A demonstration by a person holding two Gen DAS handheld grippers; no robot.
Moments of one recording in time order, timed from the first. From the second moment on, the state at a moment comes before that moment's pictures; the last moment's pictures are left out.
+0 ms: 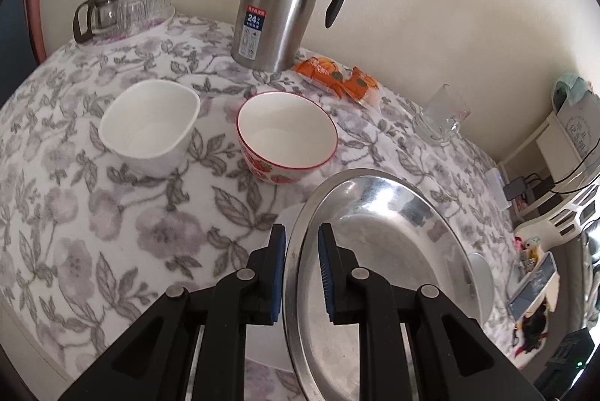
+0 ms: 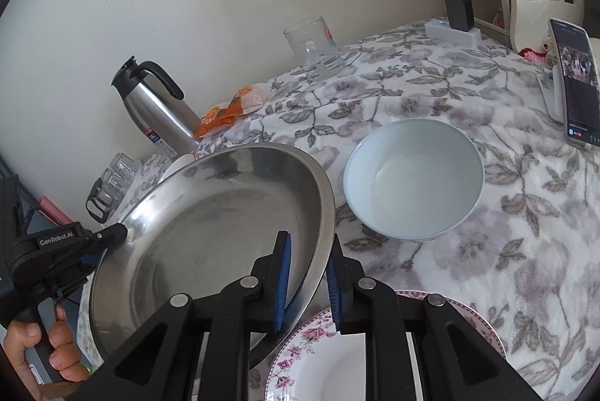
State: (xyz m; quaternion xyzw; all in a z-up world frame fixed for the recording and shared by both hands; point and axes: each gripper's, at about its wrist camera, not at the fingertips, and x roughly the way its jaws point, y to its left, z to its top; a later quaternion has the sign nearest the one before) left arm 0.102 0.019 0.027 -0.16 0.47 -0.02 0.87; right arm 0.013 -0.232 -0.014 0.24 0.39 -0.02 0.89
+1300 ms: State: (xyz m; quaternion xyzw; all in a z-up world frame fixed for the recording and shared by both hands) left arm 0.110 0.055 -0.027 -0.19 0.51 0.04 0.84; right arm 0.038 -0.187 -0.041 0.14 0.45 0.00 0.88
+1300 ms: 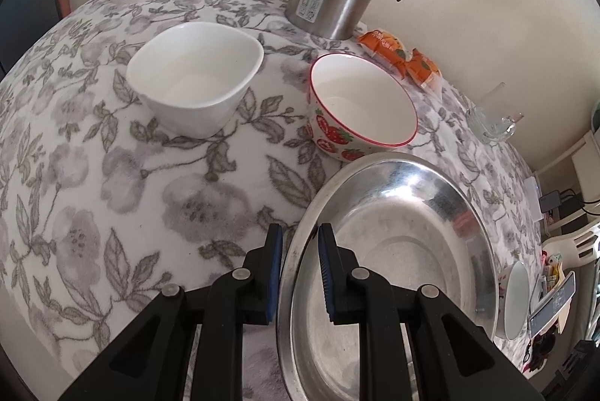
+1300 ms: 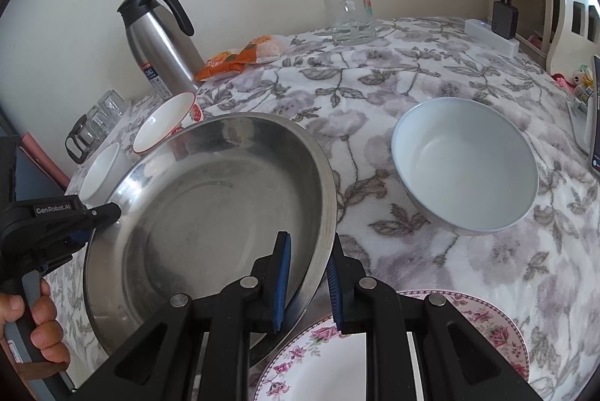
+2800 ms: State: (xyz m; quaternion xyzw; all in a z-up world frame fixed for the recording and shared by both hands) left arm 0.112 0.053 -0.046 -0.18 0.57 0.04 0.80; right arm 0.037 -0.187 -0.042 0.13 0.46 -0.02 0.88
